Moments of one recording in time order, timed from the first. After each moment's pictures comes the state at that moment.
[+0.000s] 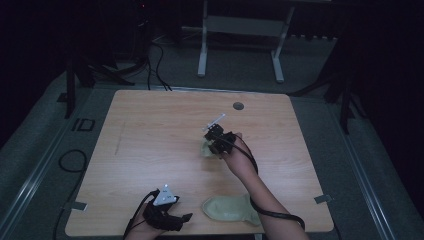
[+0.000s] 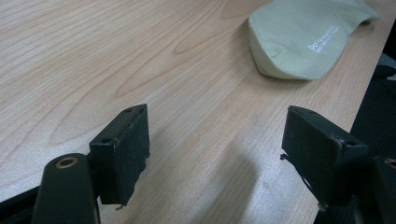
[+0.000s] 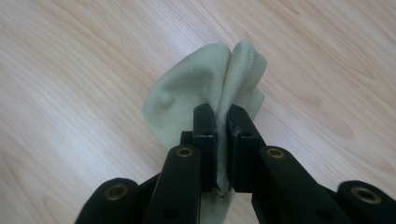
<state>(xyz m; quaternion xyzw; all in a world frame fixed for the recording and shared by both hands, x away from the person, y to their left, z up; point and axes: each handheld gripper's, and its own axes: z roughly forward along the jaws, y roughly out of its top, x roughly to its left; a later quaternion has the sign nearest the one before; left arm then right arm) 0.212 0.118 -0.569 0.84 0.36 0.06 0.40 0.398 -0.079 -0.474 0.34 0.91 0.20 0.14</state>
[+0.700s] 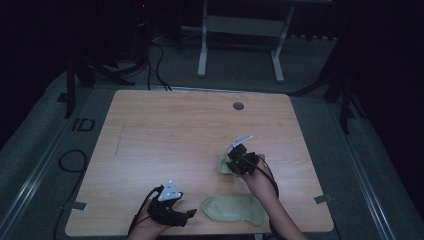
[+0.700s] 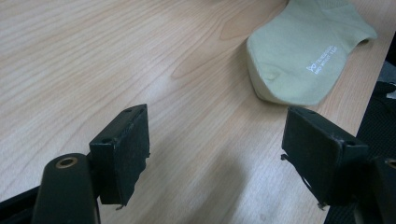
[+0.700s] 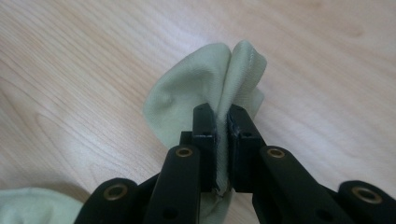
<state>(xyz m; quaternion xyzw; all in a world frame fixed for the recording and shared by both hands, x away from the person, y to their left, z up) 0.222 0.106 -0.561 0.84 0.36 0.07 0.40 0.352 -0.145 -0.503 0.38 0.89 0.23 0.12</state>
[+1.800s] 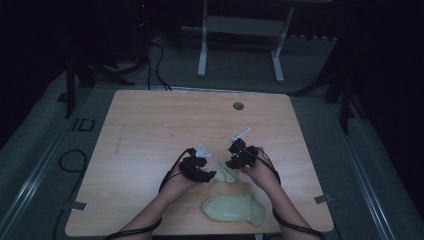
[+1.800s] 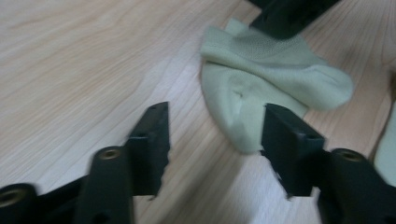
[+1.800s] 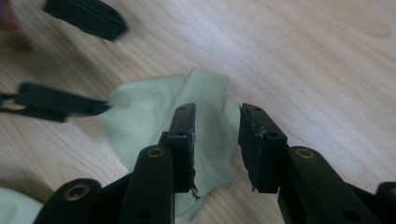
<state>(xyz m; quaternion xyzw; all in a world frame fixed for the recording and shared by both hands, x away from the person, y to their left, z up) 0.347 0.035 -0.552 0.87 0.34 0.09 0.35 0.386 -0.151 -0.514 0.35 0.91 0.20 0.08</state>
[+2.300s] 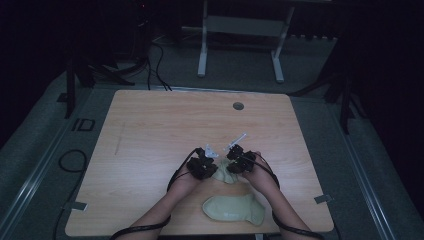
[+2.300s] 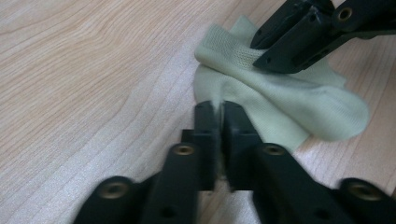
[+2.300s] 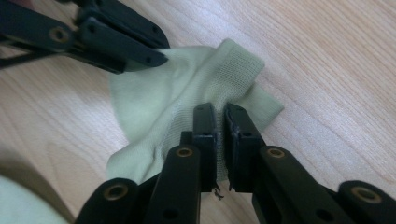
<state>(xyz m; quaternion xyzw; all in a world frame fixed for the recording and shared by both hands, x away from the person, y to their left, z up) 0.351 0.015 -0.556 0.87 0.34 0.11 0.33 0.379 -0.148 -0.529 0.33 0.92 0.18 0.07</state>
